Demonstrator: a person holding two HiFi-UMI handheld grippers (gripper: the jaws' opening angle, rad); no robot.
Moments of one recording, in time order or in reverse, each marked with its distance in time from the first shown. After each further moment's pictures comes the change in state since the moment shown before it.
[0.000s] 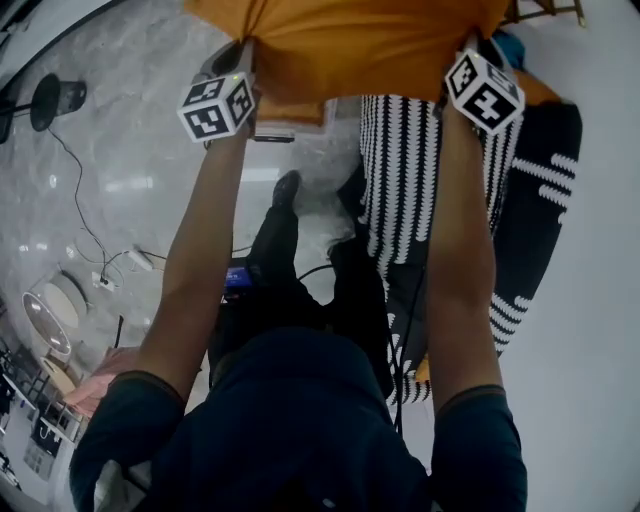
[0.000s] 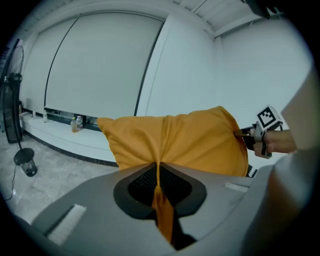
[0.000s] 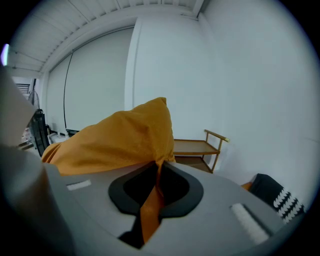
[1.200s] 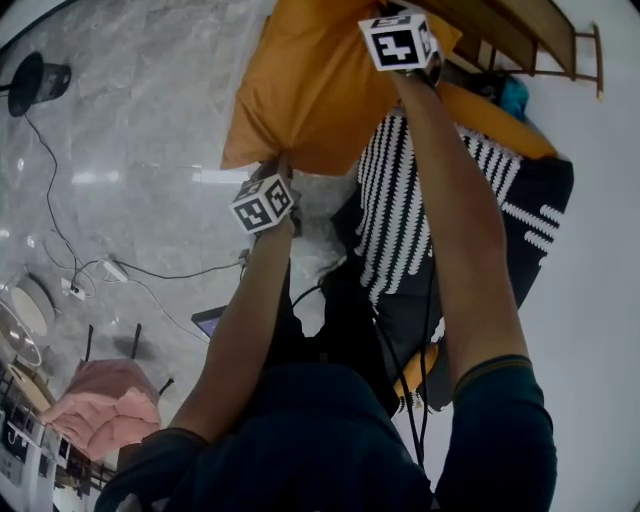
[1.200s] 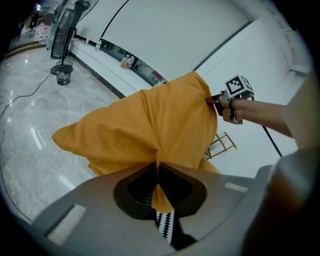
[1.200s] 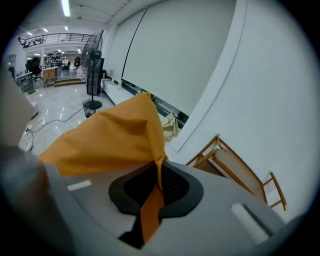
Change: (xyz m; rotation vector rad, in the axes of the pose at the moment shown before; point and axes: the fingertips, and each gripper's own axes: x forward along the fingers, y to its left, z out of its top) left arm -0.048 0.044 -0.252 -0.661 0.307 0.137; right arm 0.181 0.306 -0.074 -0.669 0.246 0.374
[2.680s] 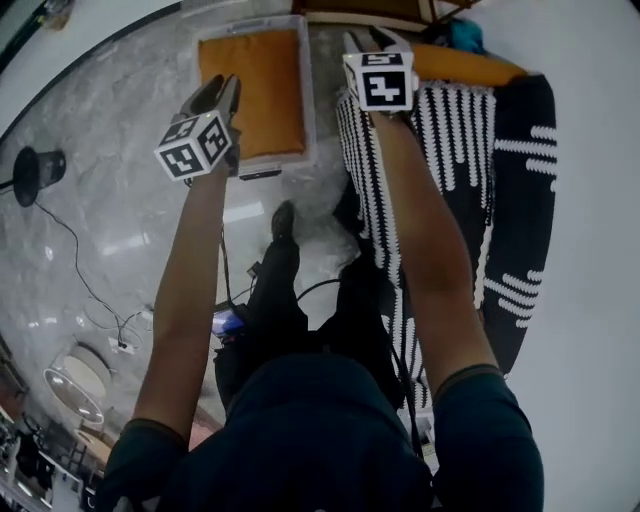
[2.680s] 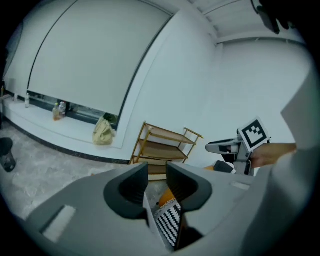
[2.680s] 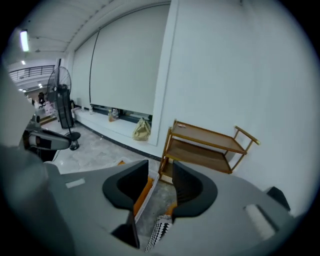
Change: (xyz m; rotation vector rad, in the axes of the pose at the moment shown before) left arm -0.020 -0.184 0.170 0.631 -0.166 -0.310; right arm -0.180 -0.061 -0.112 0.430 -0.068 -0.131
